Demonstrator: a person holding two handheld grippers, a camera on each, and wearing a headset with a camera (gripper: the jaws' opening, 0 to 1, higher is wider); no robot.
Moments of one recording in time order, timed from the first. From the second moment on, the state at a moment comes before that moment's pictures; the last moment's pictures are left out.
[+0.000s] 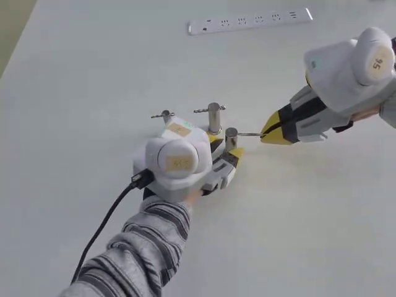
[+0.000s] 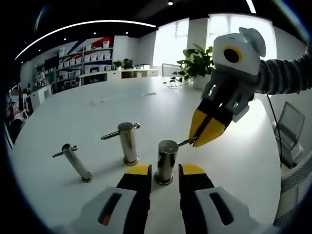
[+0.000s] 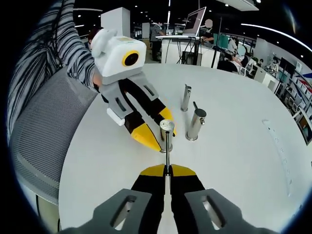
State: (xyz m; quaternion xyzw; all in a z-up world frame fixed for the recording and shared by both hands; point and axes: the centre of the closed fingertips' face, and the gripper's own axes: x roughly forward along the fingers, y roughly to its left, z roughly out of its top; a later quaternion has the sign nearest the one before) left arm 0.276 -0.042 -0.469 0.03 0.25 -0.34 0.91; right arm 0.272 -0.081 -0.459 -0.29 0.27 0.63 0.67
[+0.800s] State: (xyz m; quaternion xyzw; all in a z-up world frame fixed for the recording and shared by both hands) left arm 0.281 -0.046 -0.469 0.03 0.24 -0.34 0.91; right arm 0.270 -0.058 -0.447 -0.30 0.24 0.64 0.66
